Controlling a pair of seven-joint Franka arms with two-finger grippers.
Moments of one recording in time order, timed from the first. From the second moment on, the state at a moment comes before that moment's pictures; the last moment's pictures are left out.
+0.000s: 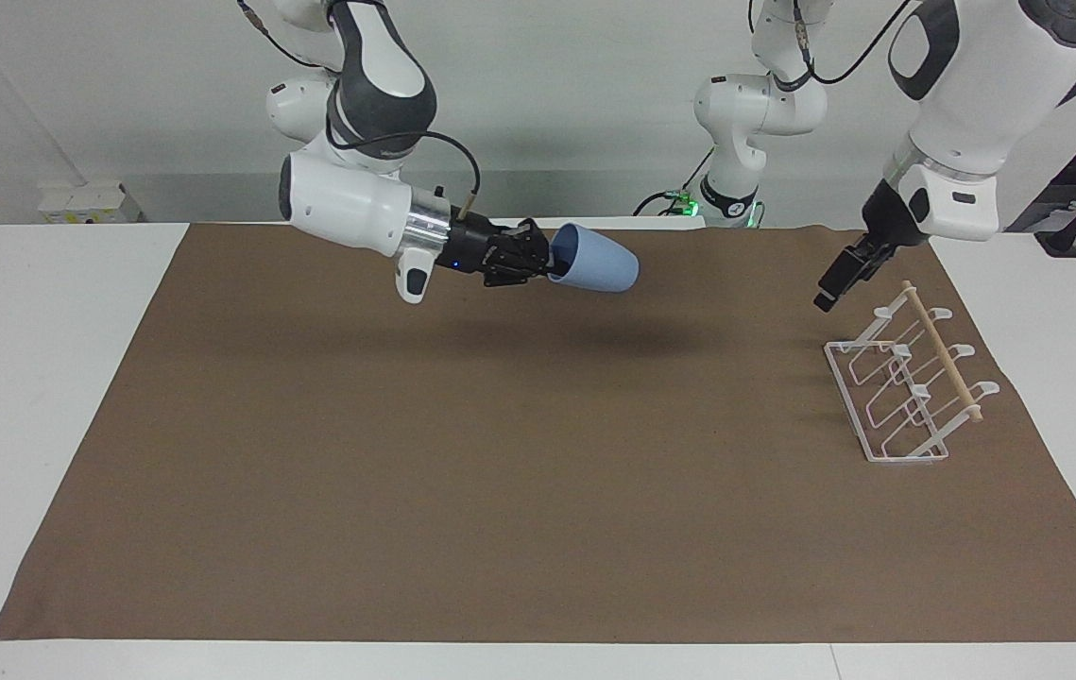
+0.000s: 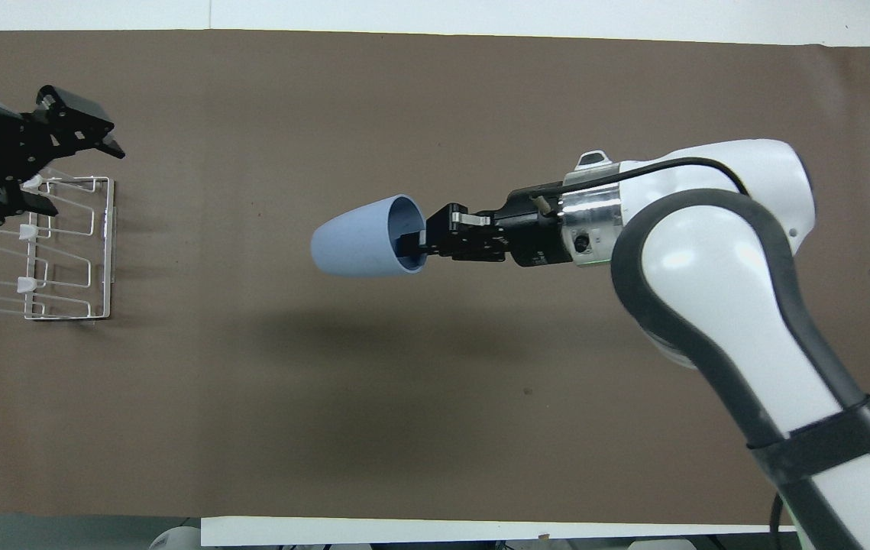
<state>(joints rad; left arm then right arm) -0.26 0.03 -0.01 -1.57 -0.13 1.68 -0.96 0.54 0.05 -0.11 -1.94 1.26 2.09 -0.08</state>
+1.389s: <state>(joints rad) -0.50 -0.08 -0.02 -1.87 -0.46 2.01 -1.75 0.58 0.05 -0.12 -1.95 1.28 2.13 -0.05</state>
